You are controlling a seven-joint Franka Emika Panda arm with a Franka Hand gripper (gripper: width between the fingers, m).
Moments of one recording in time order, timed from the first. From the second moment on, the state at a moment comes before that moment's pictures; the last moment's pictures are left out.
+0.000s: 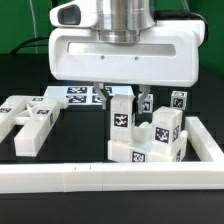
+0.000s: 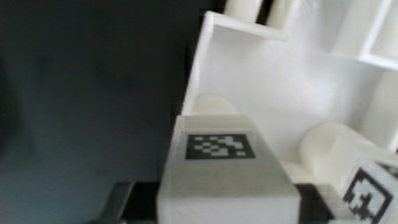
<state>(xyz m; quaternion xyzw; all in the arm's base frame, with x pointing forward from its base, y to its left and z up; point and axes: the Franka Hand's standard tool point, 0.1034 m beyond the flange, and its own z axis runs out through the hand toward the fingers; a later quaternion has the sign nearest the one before) 0.591 0.014 0.075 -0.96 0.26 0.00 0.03</state>
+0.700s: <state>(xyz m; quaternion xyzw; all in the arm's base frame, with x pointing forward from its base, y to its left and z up) 0.592 0.017 0.074 -0.87 0.49 0.01 0.04</state>
